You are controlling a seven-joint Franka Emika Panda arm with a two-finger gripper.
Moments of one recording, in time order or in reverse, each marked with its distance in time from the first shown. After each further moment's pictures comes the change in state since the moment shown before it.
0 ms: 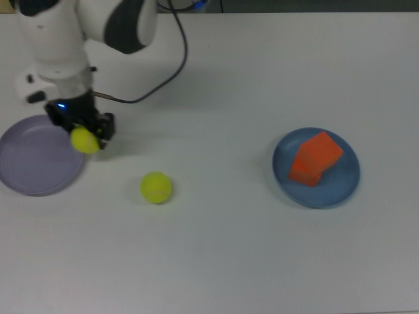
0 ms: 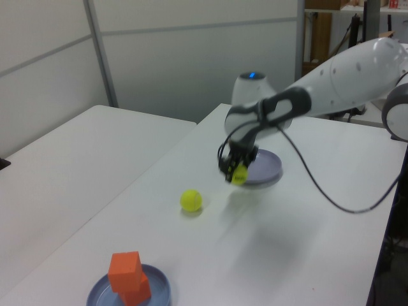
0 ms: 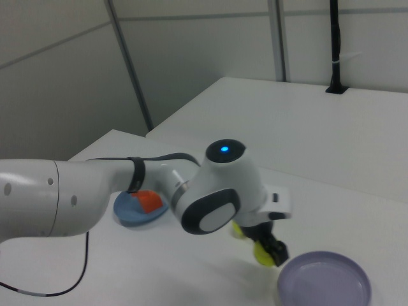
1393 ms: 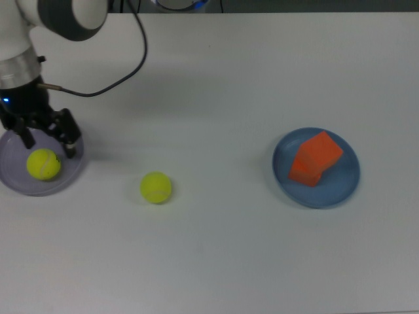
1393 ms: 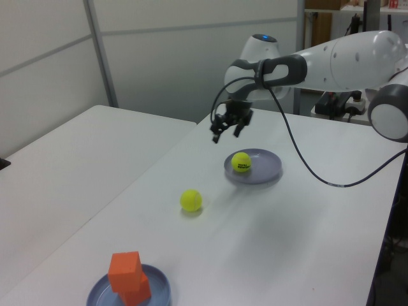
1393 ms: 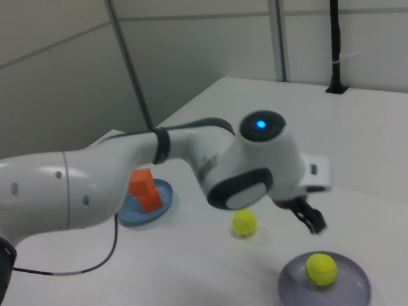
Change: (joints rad) arm -0.101 0.072 0.023 0.264 0.208 -0.103 -0.134
